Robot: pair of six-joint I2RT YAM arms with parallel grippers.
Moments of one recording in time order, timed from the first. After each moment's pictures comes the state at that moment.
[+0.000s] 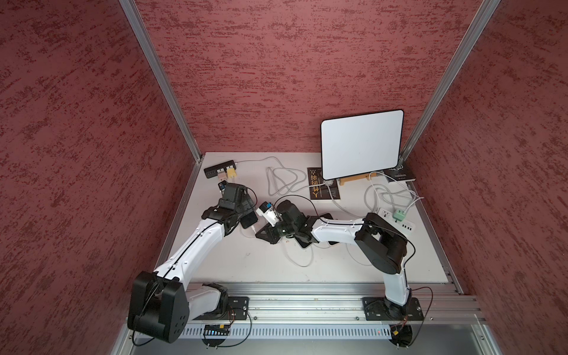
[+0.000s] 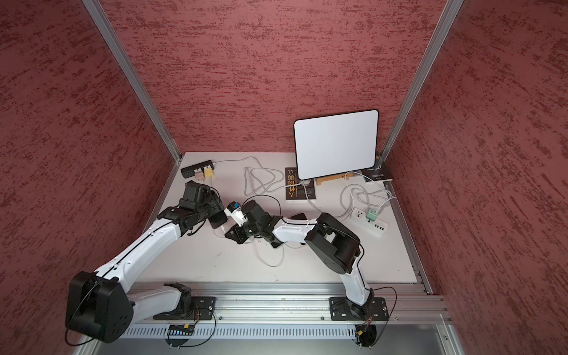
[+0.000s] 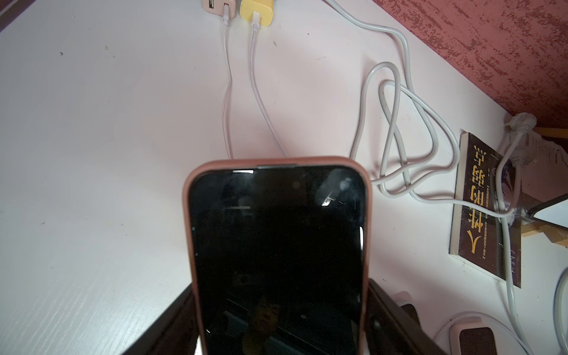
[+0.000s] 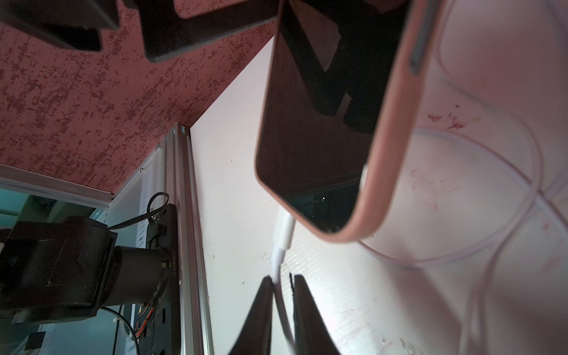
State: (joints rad) left arm -0.25 1.21 0.86 -0.51 -0.19 -0.70; right arm 0.95 2.01 1.24 0.20 -0.51 0.39
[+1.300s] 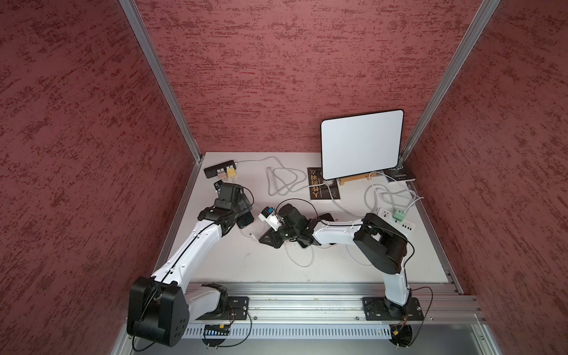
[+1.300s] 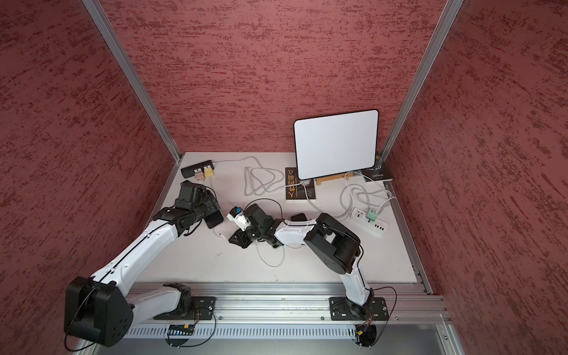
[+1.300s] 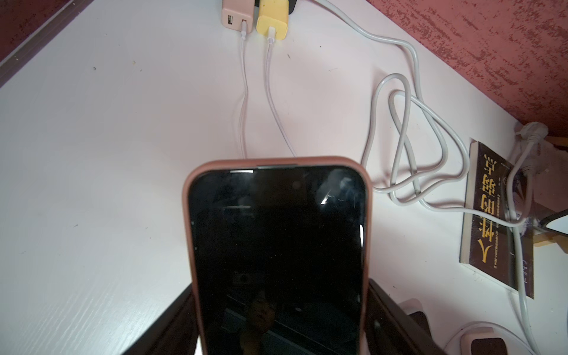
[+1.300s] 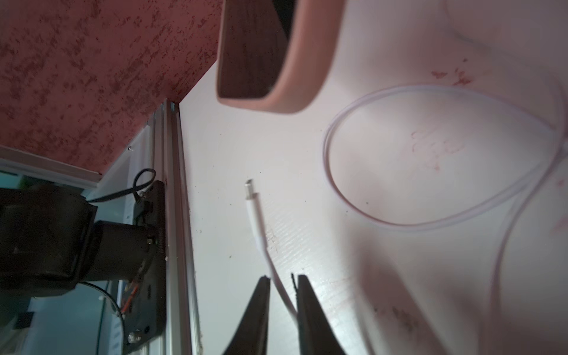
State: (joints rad) left arm -0.21 1.19 0.87 -0.55 -0.21 -0.67; right arm 0.95 2.01 1.18 0.19 -0.52 0.35
